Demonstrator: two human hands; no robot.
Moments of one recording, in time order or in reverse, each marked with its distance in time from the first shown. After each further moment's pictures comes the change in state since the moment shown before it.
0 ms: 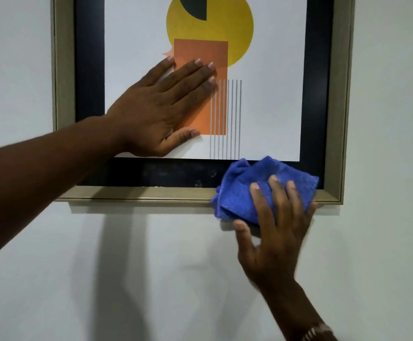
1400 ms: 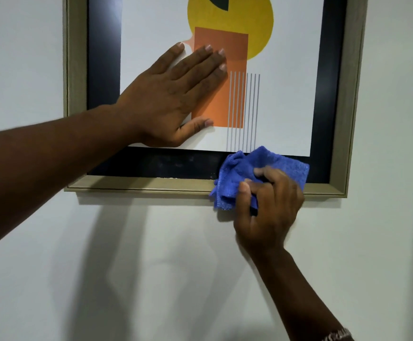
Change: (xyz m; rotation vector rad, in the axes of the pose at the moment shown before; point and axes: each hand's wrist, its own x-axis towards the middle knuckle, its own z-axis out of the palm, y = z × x) left_hand -0.010 -0.008 0.005 -0.050 0.069 -0.028; right_hand 0.024 -0.023 0.022 0.065 0.273 -0.068
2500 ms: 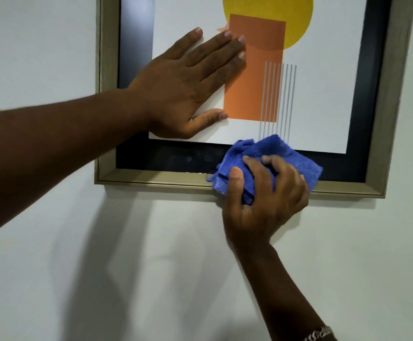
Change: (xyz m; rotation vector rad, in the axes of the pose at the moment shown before) left_hand -0.018 -0.021 0.001 0.023 -0.013 0.042; right_hand -0.006 -0.063 0.035 -0.085 0.044 0.204
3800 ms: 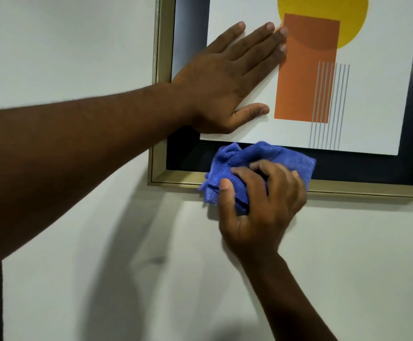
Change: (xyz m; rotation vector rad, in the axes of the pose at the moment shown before) left_hand -0.011 -0.017 -0.001 -0.059 -0.005 -0.026; right_hand -0.024 -0.062 0.015 0.039 -0.100 -0.116
